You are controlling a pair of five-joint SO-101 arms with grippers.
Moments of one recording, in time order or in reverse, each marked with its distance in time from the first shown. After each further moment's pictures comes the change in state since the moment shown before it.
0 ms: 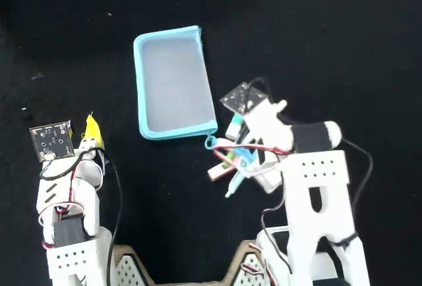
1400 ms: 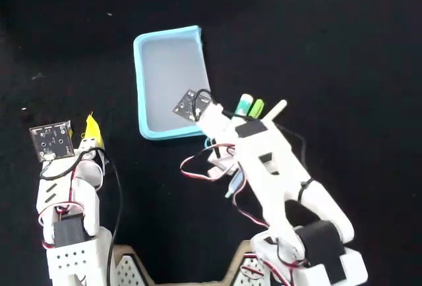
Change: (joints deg) left arm 0.0 0.0 0.0 0.0 0.0; right arm -13.8 24.5 13.5 -45.6 3.7
